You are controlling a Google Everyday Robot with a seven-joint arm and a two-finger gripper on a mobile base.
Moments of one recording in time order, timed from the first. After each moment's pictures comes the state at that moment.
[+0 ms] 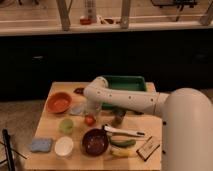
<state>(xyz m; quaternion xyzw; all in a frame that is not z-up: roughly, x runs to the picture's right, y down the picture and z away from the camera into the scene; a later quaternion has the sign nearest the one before) -0.082 0.172 0.846 -0.24 -0.28 -0.50 0.79</state>
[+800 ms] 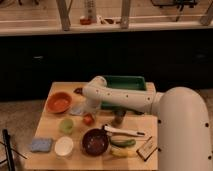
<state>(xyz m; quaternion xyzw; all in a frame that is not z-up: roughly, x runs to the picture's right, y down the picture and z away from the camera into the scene) -0.086 0.171 0.850 -0.25 -0.29 -0.51 0.77</state>
